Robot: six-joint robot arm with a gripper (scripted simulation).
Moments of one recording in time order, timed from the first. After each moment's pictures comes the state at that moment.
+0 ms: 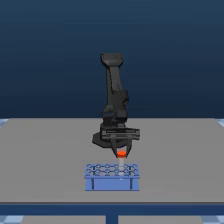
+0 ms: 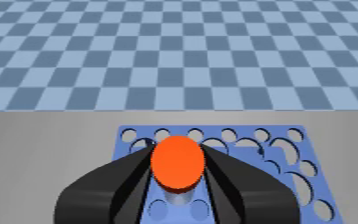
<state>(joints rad) 0.17 -0.20 0.97 0.56 -0.28 -0.46</state>
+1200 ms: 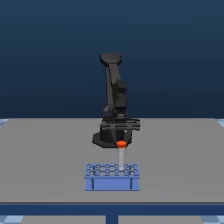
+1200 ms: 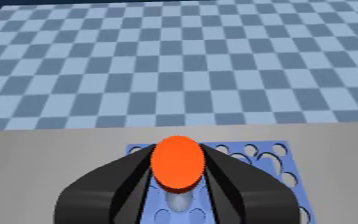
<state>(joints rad) 0.17 -0.32 0.90 1.23 -0.16 -1.12</state>
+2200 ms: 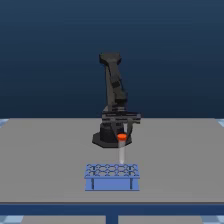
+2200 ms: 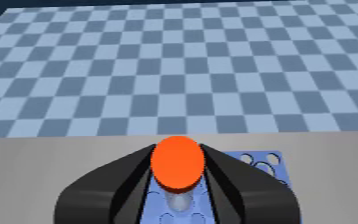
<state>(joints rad) 0.17 -0.38 0.84 2.03 -0.16 -1.92</state>
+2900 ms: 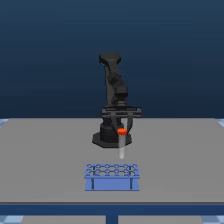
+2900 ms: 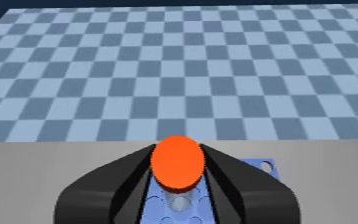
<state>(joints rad) 0.17 -0.42 0.78 2.41 -0.21 -2.32</state>
